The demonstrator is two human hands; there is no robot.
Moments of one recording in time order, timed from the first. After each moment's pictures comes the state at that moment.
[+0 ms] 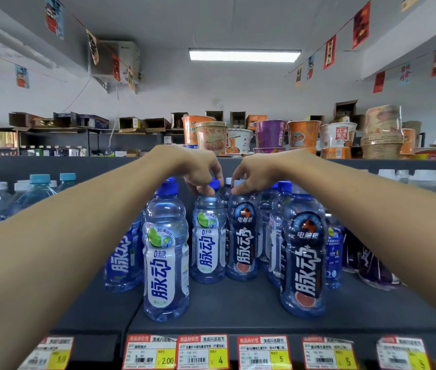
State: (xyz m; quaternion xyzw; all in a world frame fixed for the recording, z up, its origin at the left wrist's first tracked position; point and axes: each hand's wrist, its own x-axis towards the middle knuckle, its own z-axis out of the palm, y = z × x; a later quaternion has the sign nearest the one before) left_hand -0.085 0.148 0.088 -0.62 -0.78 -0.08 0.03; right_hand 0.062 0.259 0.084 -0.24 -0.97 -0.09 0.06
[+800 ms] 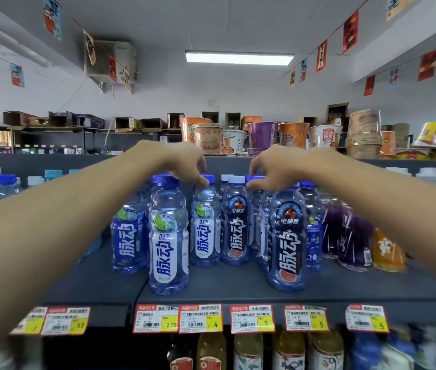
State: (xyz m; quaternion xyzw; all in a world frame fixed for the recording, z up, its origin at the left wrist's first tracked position) left_hand -0.060 0.084 0.087 -0.61 -0.77 -0.01 0.17; right_hand 0.139 0.217 0.077 -0.23 -0.93 -0.24 0.12
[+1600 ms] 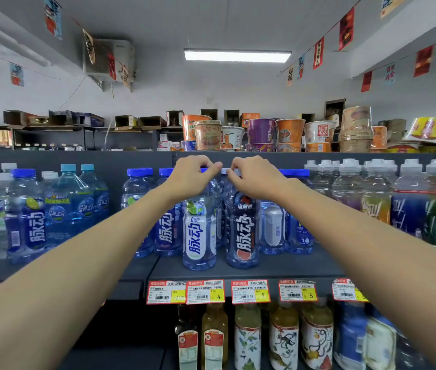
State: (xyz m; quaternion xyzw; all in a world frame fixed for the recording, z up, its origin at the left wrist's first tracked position) left_hand -0.034 0.072 0.010 -0.60 -0.66 -0.43 0.15; right_hand 0.110 0.189 0.017 -0.23 -0.91 -0.10 0.34
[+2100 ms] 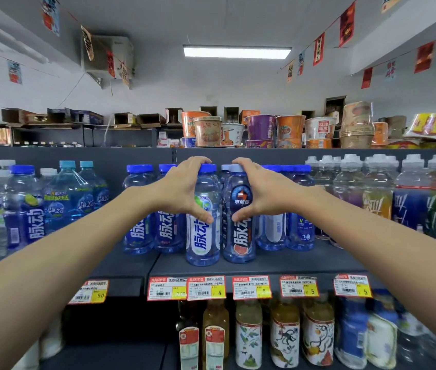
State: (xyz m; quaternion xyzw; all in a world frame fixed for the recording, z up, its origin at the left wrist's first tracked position) left_hand -0.066 0.052 -0.006 -0.68 -0.68 -0.21 0.18; right_hand 0.140 0.197 -0.007 -0.19 -0.95 -0.05 0.25
